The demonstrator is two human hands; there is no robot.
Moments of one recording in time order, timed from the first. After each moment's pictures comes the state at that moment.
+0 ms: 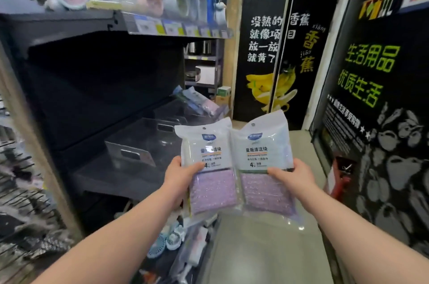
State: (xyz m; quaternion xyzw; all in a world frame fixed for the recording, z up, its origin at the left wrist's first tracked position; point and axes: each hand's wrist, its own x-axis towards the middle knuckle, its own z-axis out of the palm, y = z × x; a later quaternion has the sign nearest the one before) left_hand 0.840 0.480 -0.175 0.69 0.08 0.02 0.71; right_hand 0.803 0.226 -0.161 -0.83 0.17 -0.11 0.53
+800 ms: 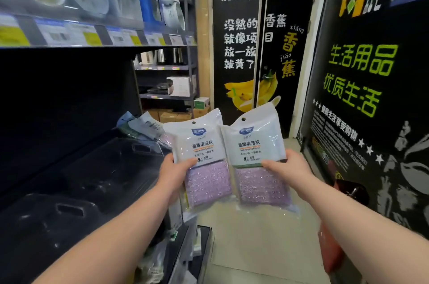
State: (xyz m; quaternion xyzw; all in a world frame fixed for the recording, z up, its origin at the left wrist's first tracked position) left_hand 1.186 0.335 -0.163 0.68 0.04 0.02 0.73; right_hand 1.120 0.083 -0.139 -0.82 0.15 -0.14 0.54
